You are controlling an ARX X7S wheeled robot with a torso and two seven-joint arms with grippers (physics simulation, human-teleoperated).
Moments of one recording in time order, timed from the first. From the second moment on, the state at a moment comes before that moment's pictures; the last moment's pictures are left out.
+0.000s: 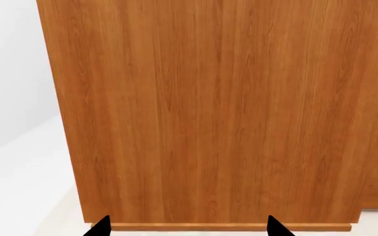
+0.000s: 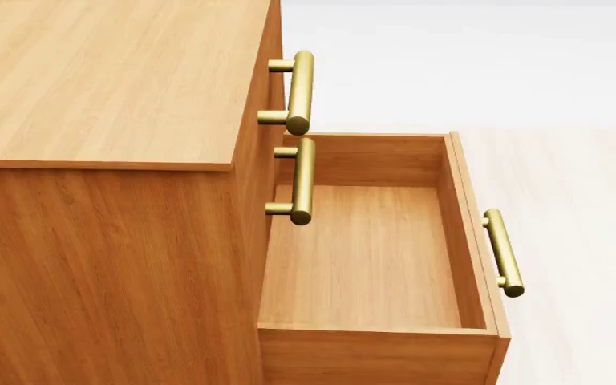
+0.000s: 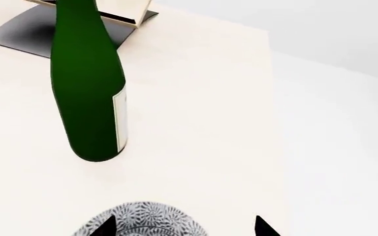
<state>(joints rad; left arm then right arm) 0.27 -0.36 0.32 0.24 -0.23 0.14 -0.40 0.46 0.27 0.68 -0.22 0.10 1.16 0.78</state>
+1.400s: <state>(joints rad) 0.26 -0.37 0.33 0.21 -0.23 0.17 -0.41 0.50 0.24 0.86 -0.11 0.14 1.20 0.80</state>
